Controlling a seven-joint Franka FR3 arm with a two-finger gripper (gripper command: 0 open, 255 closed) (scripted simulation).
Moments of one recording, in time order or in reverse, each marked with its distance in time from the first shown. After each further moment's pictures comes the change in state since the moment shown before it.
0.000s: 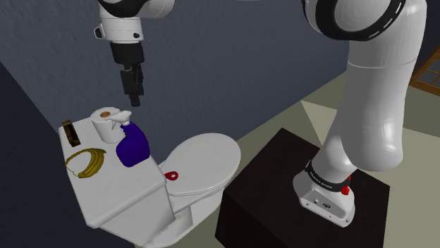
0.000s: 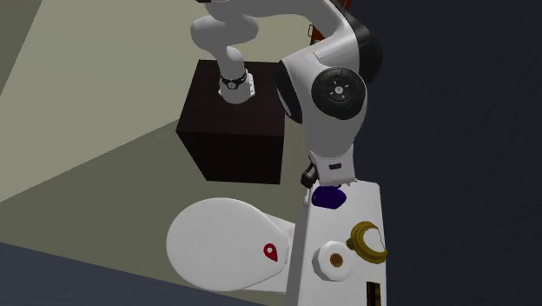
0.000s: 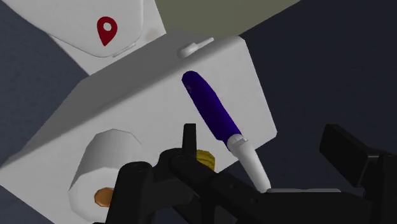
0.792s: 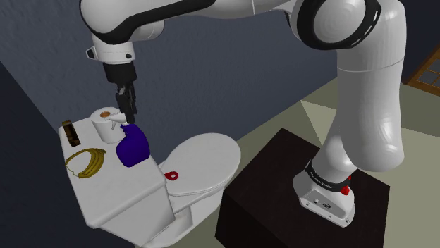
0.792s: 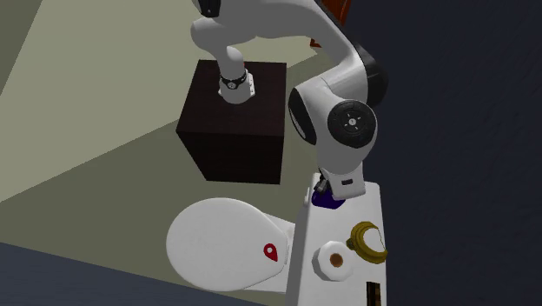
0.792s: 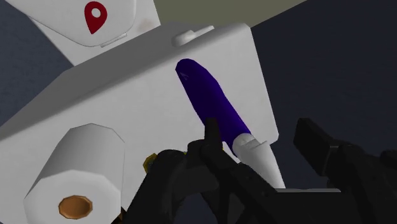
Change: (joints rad) arm 0.025 0.103 0.017 0.035 -0.005 0.058 -0.028
